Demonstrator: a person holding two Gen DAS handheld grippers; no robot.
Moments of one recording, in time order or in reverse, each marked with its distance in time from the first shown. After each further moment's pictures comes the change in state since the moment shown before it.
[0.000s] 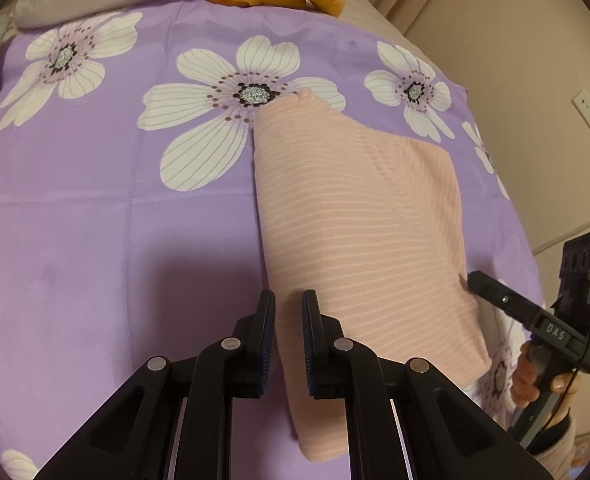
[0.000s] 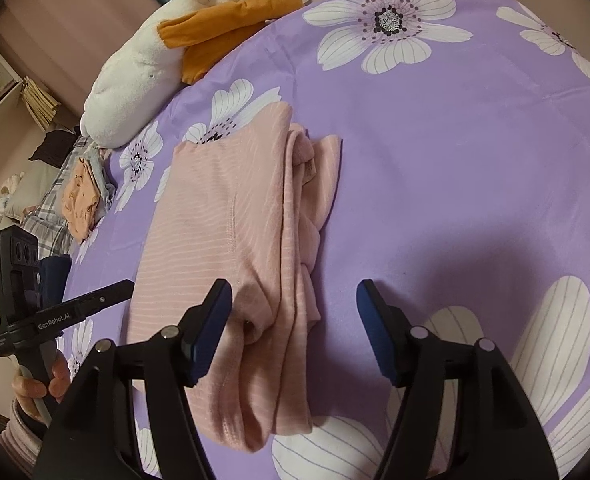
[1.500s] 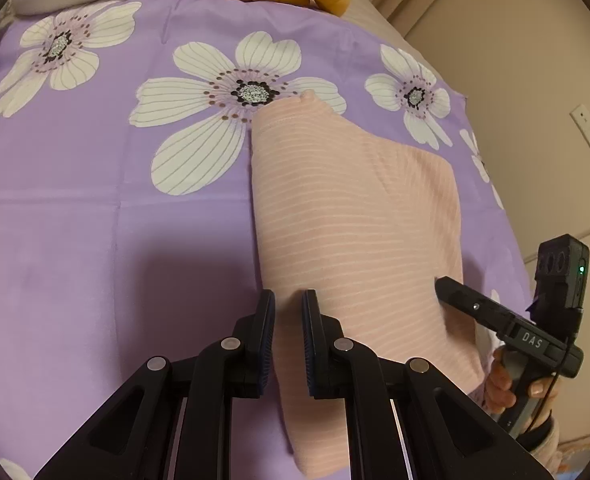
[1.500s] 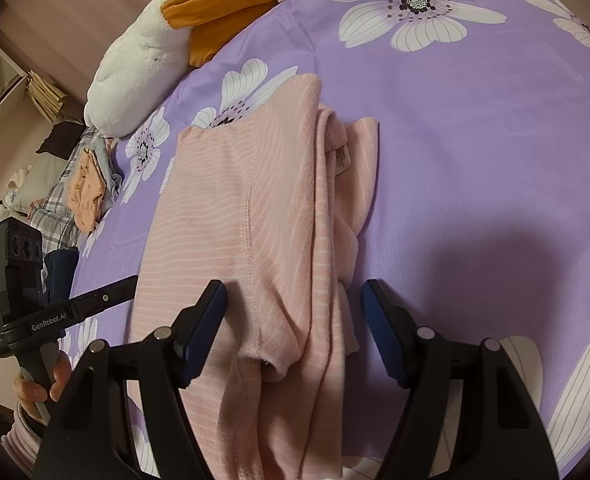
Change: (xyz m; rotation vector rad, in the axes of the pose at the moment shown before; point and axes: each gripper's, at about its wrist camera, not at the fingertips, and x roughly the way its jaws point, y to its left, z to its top) left arm 0.008 0.006 0.005 -0.030 0.007 -0.035; right arm 0.031 0.009 0.009 -0.006 0.055 0.051
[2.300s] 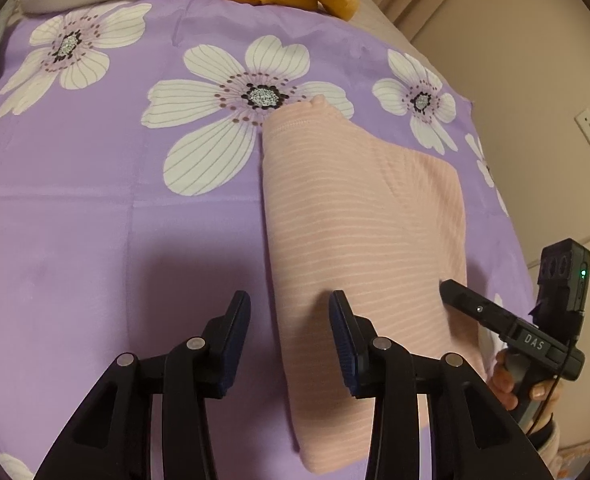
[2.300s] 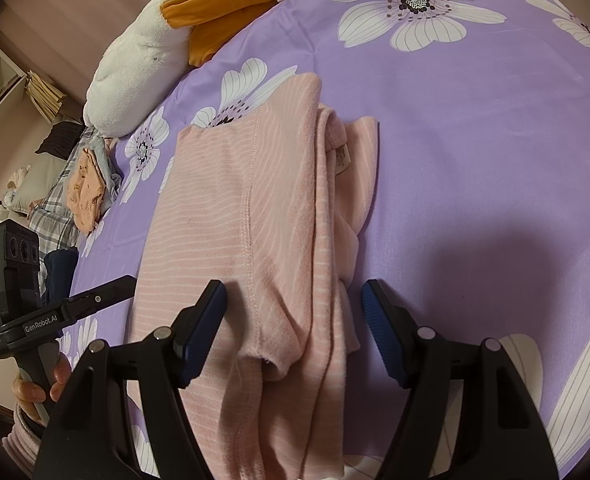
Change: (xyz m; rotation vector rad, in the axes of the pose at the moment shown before) left arm -0.005 0.002 0.000 -0.016 -0.012 0.015; right arm 0.001 0.000 0.001 0.000 0.001 0.002
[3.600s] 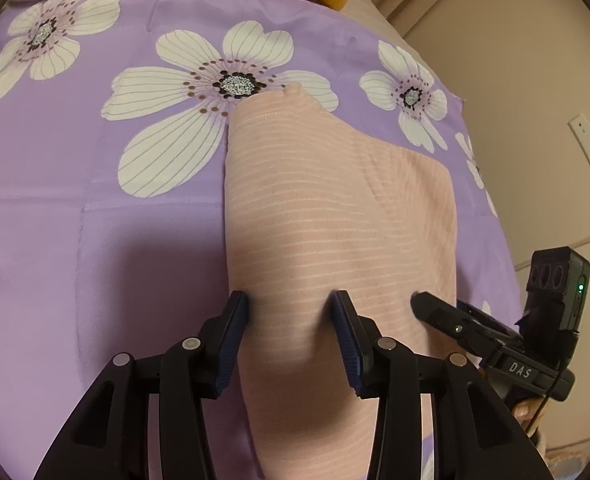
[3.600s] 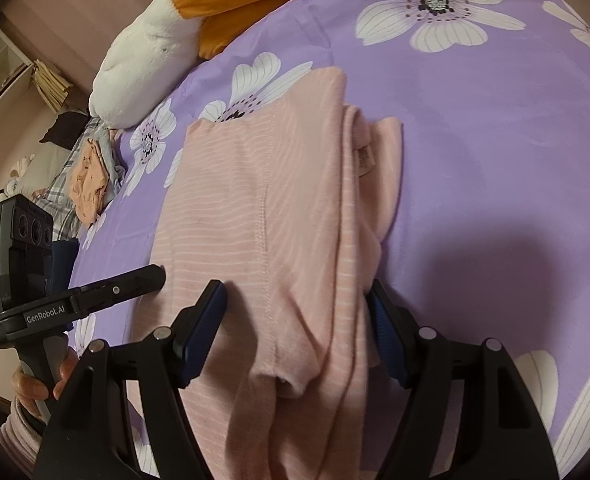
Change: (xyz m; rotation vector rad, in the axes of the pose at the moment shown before) left arm 0.024 -0.007 0.010 -0.013 0.027 -0.066; right arm 0.013 0.009 0.002 -0.039 0.009 0.008
